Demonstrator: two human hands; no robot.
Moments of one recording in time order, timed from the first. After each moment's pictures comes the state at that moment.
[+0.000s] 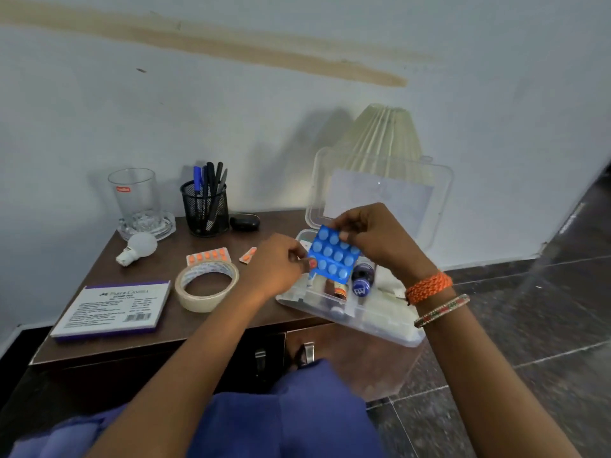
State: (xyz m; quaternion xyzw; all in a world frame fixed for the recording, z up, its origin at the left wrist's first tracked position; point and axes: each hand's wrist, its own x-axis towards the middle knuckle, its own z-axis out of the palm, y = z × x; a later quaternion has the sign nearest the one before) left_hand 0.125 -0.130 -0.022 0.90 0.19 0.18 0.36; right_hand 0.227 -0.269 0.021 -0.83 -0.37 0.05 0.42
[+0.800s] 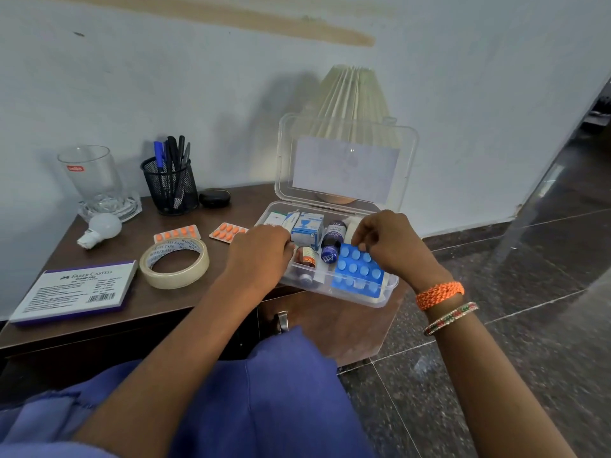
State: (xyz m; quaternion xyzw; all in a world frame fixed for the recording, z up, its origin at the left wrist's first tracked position) left_hand 0.126 -0.171 -0.033 0.97 0.16 0.16 0.04; right_hand 0.230 -0.341 -0.012 -0.91 -0.32 0.00 0.27
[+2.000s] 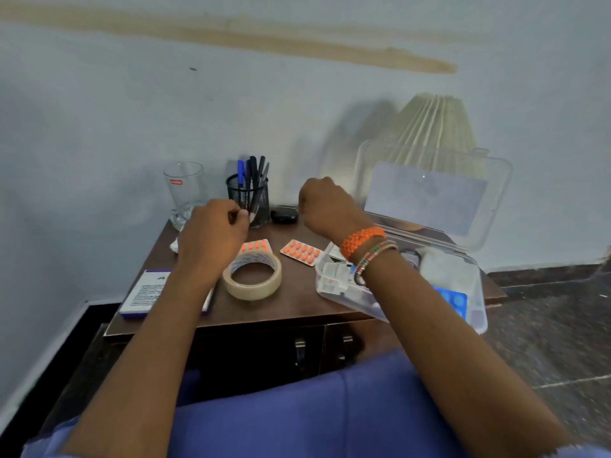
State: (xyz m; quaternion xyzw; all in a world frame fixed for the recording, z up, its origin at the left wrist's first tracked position) left_hand 0.049 -0.049 0.008 0.86 0.36 0.31 0.19; right_hand 0.183 -0.153 0.036 -0.87 -0.46 -0.06 0.17
